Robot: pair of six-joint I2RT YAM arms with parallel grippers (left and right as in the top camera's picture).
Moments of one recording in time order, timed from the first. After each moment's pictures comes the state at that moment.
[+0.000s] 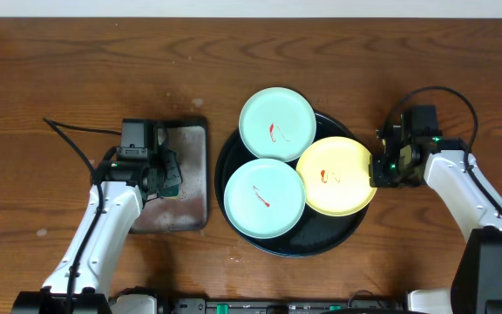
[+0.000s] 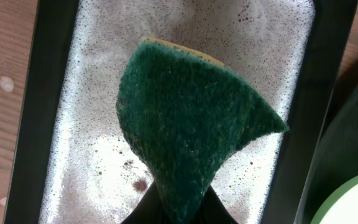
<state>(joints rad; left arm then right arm) -0.04 1.35 0.81 -0.66 -0.01 -0.33 0.01 1.59 0.93 -0.73 -0.16 0.02</state>
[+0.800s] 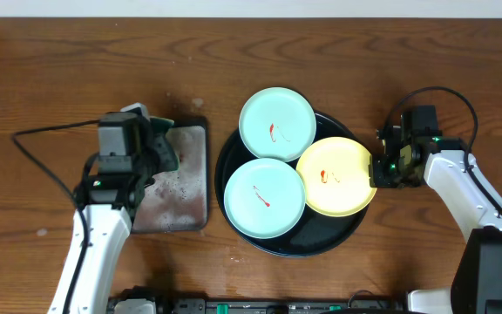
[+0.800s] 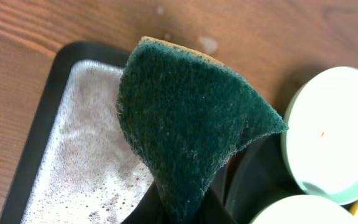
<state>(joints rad) 0.01 1.17 0.81 -0.49 0.12 -0.36 0.01 1.59 0.93 -0.74 -0.17 0.02</state>
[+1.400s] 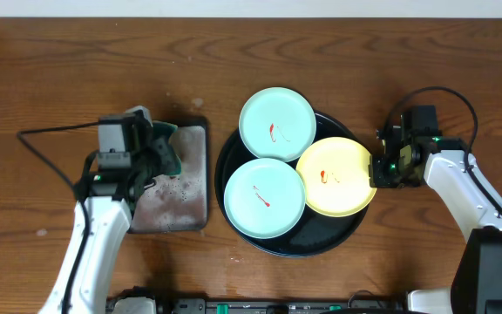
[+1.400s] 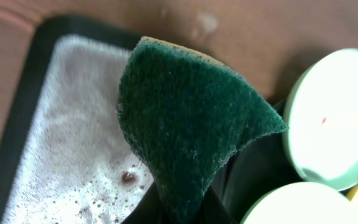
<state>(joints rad) 0.02 1.25 0.81 -0.51 0.18 -0.36 0.01 1.59 0.93 -0.74 -0.17 0.02</state>
